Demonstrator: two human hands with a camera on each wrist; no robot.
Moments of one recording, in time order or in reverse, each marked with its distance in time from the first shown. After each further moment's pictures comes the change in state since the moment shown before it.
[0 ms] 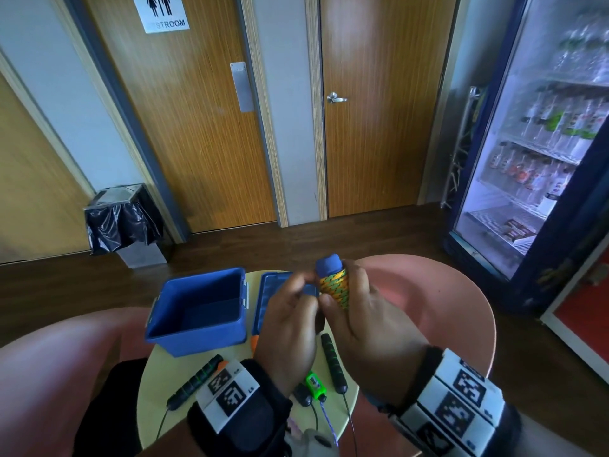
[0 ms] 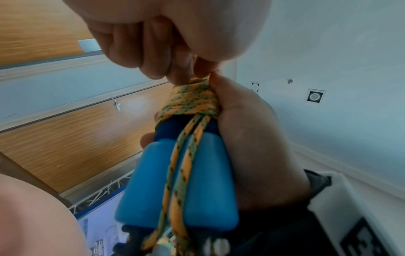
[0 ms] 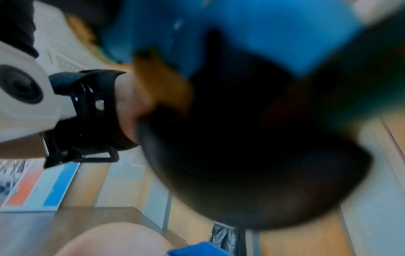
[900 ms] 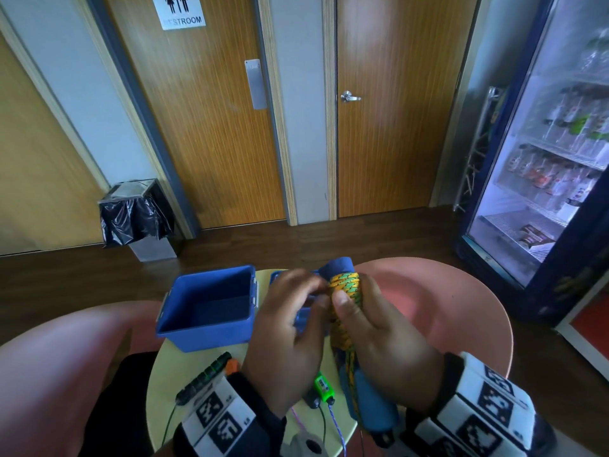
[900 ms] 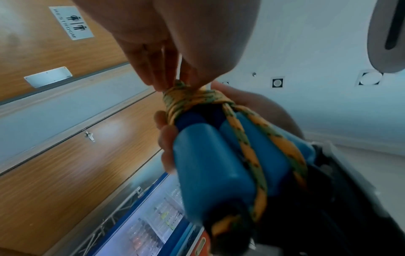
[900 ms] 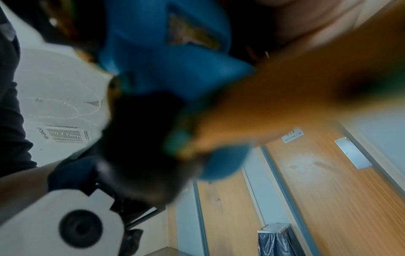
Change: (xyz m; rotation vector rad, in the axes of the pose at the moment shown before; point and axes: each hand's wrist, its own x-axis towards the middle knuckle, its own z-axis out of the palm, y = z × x) left_hand -0.007 0.009 -0.023 0.640 0.133 0.490; right_hand 0.005 -0.006 0.008 0.531 -0.030 0.002
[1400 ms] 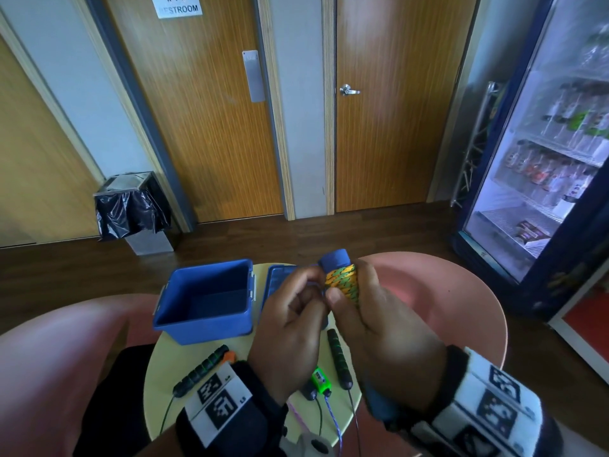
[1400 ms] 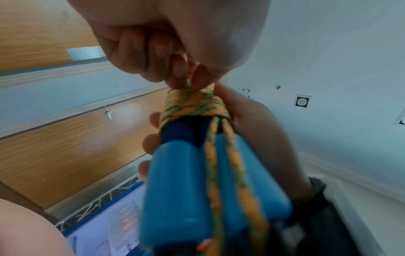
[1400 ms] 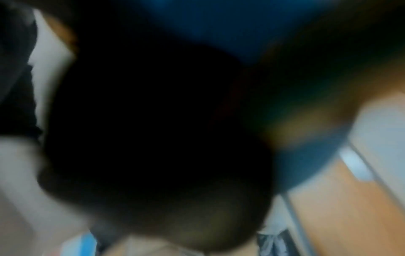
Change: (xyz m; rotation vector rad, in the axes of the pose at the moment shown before) left_hand 0.000 0.017 0.006 -0.549 -0.104 -0.367; right_hand -0.002 -0.014 -0.007 -0.369 -0.025 -0.014
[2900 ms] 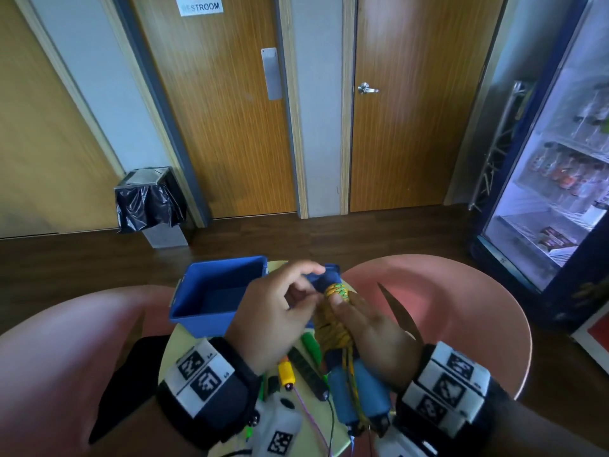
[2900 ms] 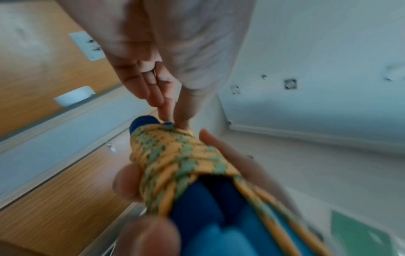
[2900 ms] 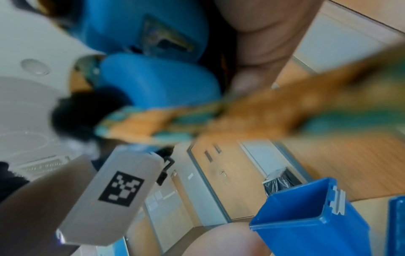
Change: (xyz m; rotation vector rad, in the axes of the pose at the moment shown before) left_hand 0.021 -0.026 -0.062 0.596 -0.031 0.172; right_hand 0.028 0.042 0.055 0.469 -0.182 0.231
